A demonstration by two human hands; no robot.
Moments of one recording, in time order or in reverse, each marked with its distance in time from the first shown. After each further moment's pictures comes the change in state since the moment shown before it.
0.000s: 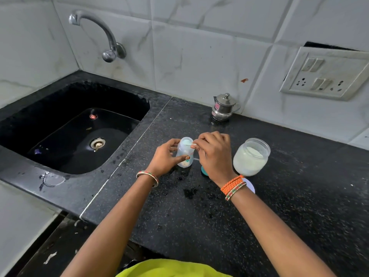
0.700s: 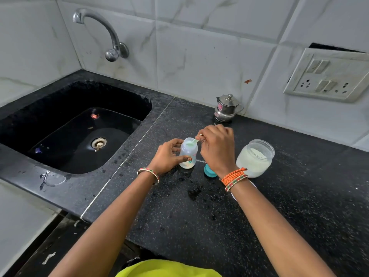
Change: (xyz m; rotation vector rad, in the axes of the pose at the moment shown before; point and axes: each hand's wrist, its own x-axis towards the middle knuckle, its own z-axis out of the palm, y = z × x) left_hand 0.007 -0.004 -0.004 -0.032 -0.046 -0.017; right_hand 0.021 -0.001 0.007 -0.016 -0.097 0.134
